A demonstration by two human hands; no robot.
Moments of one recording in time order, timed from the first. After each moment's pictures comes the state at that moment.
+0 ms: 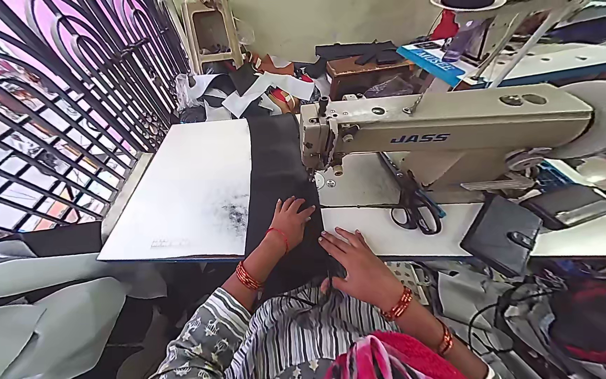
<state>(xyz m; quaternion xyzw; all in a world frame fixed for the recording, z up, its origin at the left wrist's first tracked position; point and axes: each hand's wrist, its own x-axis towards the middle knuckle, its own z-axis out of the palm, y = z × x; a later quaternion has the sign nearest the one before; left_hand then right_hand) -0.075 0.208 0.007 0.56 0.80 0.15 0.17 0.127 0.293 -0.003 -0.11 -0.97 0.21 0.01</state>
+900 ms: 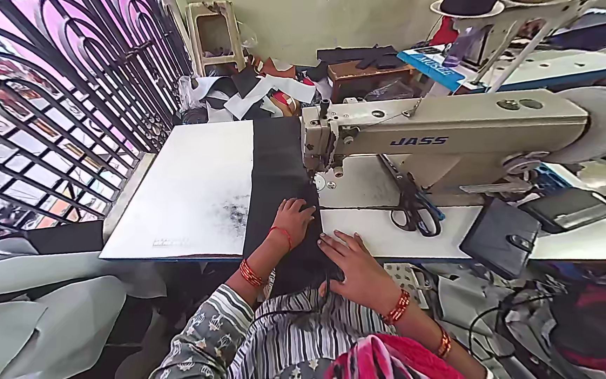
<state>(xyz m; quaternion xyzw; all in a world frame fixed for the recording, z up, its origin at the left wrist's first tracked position) -0.076 0.213 0.003 0.56 0.79 0.18 0.16 0.127 0.289 -0.004 -0.11 -0.97 0.20 -0.01</state>
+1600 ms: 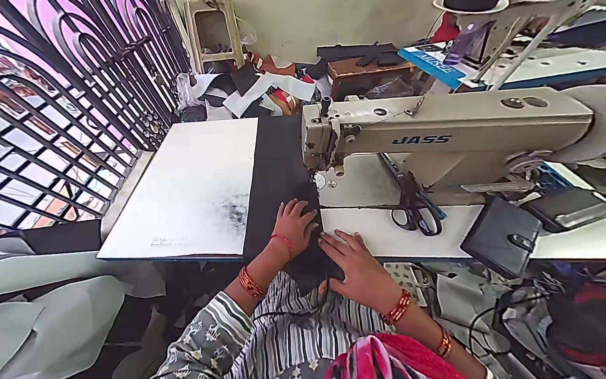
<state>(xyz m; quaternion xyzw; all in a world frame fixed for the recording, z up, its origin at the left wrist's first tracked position) -0.062 0.204 0.002 0.55 0.80 0.17 0.16 0.125 0.288 -0.002 -0.12 -0.97 0.21 0.00</state>
